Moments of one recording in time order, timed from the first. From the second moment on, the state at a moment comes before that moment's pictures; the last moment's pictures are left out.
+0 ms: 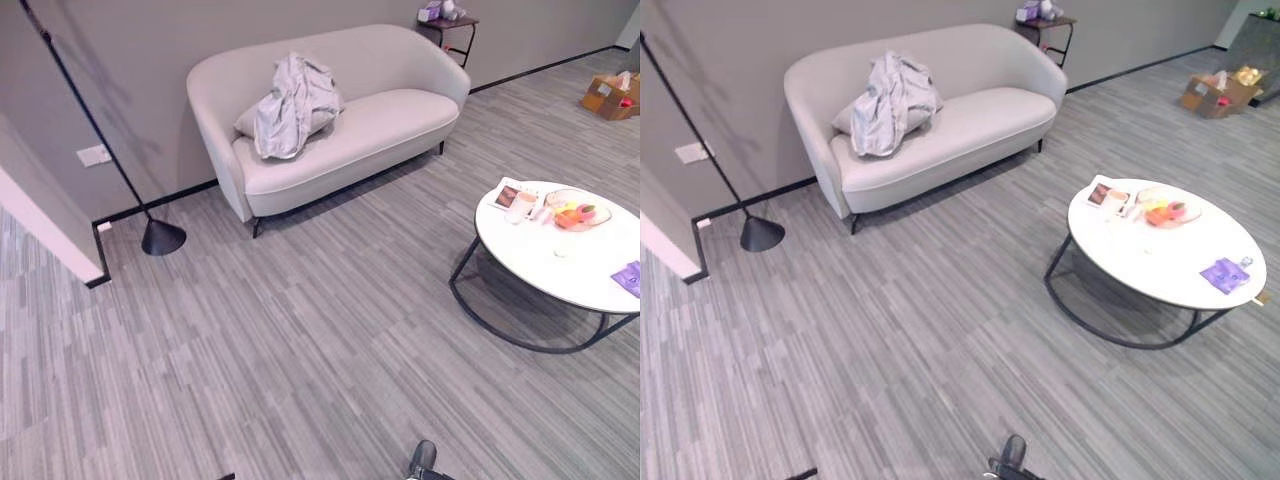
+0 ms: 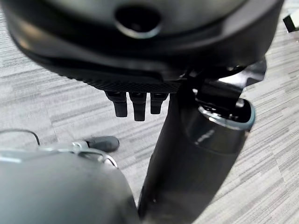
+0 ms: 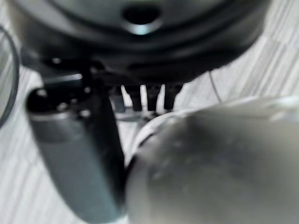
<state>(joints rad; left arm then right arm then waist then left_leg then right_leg) 0.00 0.19 -0.15 1.41 -0.43 -0.12 -0.01 -0.05 -0.21 0.01 1.41 0.60 -0.03 0.01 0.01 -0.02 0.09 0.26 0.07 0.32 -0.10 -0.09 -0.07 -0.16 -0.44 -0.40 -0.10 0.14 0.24</state>
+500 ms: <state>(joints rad) -0.05 0.15 -0.02 1.31 -0.51 -0.18 -0.01 -0.06 -0.23 0.22 1.36 0.48 -0.02 -0.01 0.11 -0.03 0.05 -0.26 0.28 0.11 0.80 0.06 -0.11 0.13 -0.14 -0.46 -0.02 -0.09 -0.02</state>
